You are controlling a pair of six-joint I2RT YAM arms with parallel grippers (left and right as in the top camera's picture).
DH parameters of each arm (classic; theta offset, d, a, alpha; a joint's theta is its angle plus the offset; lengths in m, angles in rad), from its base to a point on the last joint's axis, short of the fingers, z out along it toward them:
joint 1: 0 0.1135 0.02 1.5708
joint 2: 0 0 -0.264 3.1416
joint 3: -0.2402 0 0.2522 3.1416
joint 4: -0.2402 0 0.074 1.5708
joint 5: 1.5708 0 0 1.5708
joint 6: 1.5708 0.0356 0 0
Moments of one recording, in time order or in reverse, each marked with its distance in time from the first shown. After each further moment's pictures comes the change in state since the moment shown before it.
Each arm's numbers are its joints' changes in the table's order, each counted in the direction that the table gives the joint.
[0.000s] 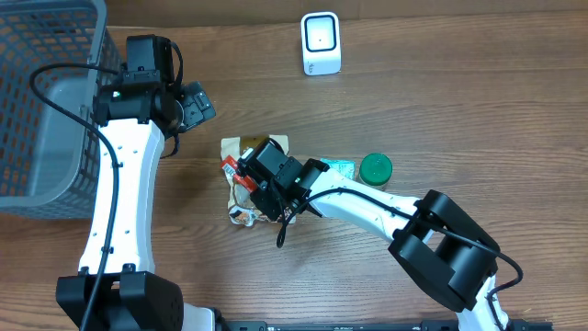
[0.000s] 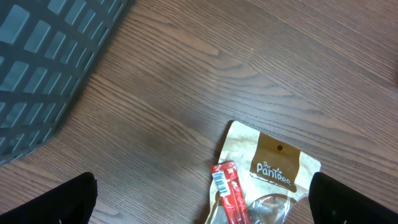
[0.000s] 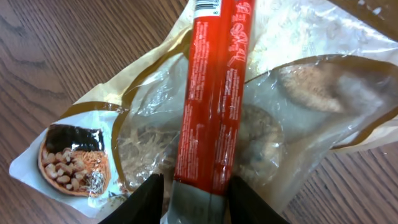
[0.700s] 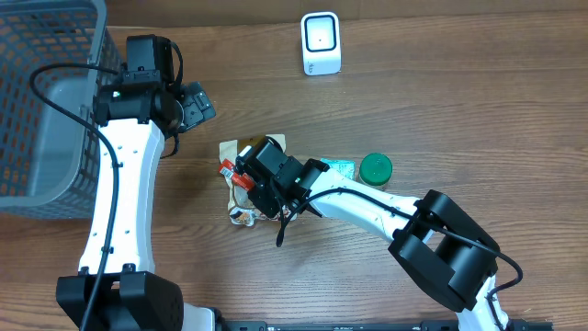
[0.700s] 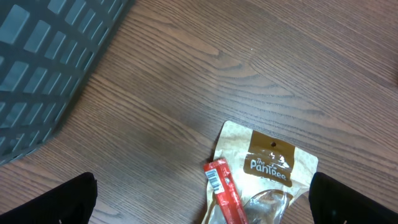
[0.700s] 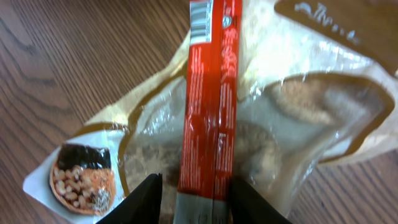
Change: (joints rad) left arm 0.000 0.000 0.000 0.000 0.000 0.000; right arm 0.000 0.000 0.000 0.047 0.000 0.000
